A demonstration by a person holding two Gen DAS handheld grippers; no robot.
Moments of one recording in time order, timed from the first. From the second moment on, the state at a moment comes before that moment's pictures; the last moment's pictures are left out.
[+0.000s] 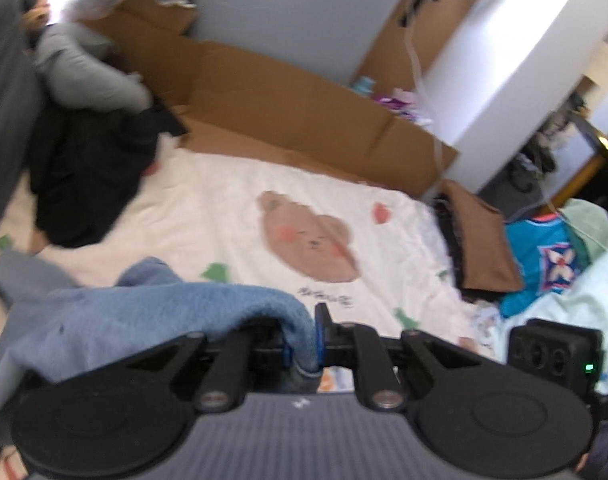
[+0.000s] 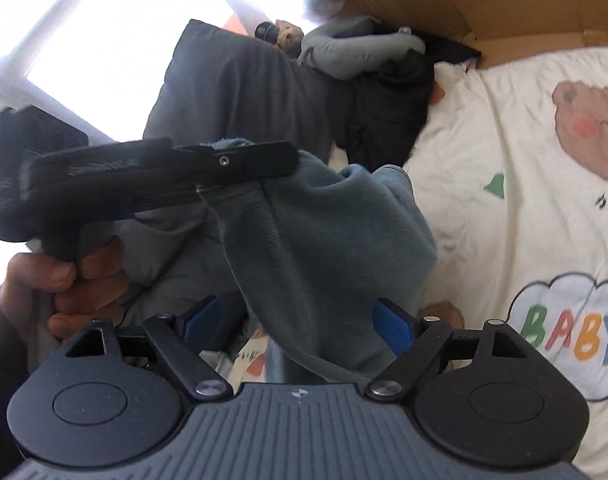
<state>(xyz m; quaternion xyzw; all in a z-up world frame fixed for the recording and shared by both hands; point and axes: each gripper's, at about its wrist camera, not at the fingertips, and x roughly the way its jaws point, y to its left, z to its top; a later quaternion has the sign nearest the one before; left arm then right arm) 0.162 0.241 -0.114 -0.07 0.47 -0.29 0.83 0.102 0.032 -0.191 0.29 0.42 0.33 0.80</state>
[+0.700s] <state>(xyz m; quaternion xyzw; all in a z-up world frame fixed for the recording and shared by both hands) 0.152 0.243 -0.115 -0.11 0.49 -0.28 0.82 0.138 -0.051 -0.227 0.29 0.44 0.14 0.84</state>
